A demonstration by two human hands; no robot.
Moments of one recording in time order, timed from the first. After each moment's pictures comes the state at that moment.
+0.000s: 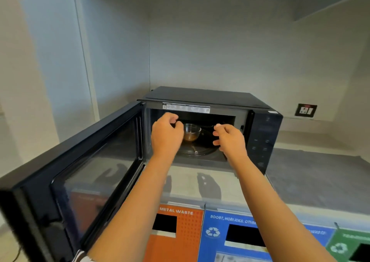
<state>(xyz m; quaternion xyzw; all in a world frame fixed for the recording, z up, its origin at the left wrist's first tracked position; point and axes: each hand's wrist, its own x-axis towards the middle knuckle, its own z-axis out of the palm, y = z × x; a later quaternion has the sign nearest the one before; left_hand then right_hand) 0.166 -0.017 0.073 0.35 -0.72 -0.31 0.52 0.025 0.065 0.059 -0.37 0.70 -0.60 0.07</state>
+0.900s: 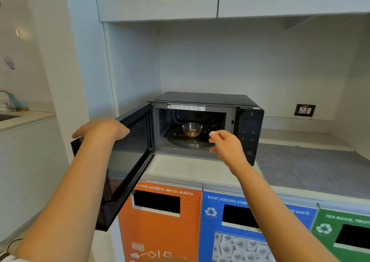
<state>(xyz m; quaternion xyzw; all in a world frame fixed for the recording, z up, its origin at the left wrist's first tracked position) 0.329 0.061 0.147 0.73 -0.68 -0.05 0.00 0.089 0.187 0.066 -0.43 0.69 -0.57 0.10</state>
